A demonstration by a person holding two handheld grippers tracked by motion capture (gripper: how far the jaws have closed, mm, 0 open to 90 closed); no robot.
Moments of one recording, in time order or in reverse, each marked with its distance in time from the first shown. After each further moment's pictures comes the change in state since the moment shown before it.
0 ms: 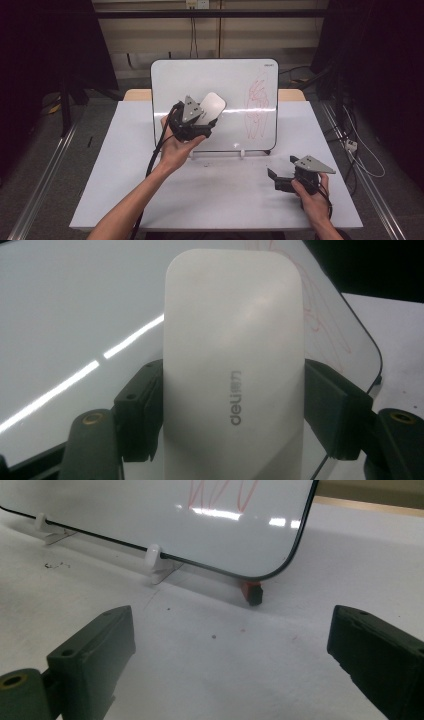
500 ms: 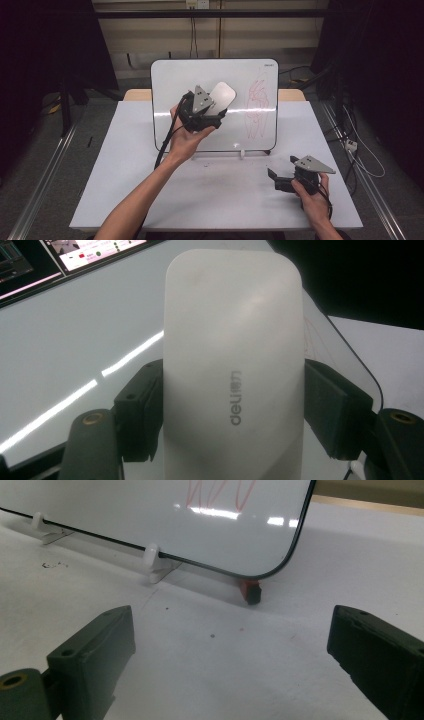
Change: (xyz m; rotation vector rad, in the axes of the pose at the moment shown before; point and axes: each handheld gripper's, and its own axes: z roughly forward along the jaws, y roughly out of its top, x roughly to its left) left arm -0.006 0.029 0.017 -0.035 -0.002 0.034; right arm 0.001 0.000 -0.001 0.000 -0.009 0.003
